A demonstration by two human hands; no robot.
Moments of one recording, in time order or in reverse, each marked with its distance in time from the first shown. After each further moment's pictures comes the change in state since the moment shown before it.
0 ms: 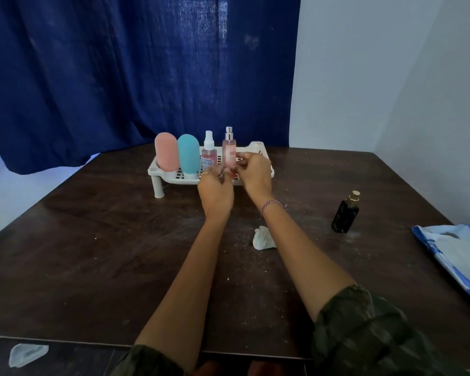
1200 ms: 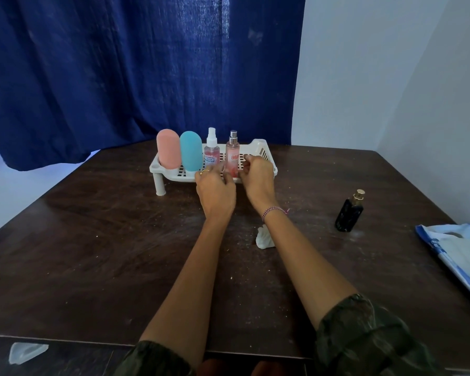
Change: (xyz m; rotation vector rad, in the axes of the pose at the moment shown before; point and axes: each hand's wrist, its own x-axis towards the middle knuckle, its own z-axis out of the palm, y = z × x) left_hand 0.006 -0.013 0.003 0.258 0.026 0.076; right_hand -0.011 0.006 0.005 -0.170 0.017 -0.022
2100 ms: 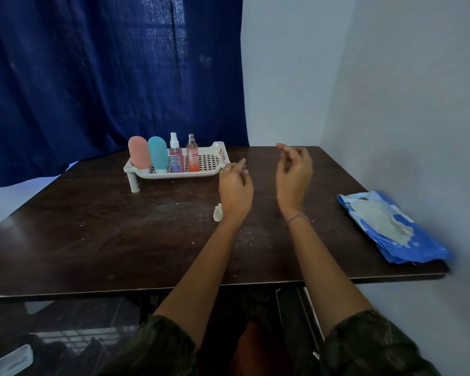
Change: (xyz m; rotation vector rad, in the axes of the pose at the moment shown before) left_hand -0.111 0.098 0.009 -0.233 -0.115 0.235; right_hand -0.087 0.054 -0.151 0.198 0.628 -0.039
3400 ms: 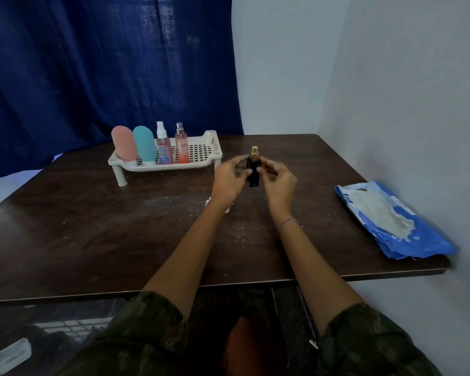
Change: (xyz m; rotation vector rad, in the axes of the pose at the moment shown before) left_hand 0.025 -0.026 0.019 -0.186 -0.343 -0.071; right_hand -0.019 0.046 0.021 0.164 -0.230 0.302
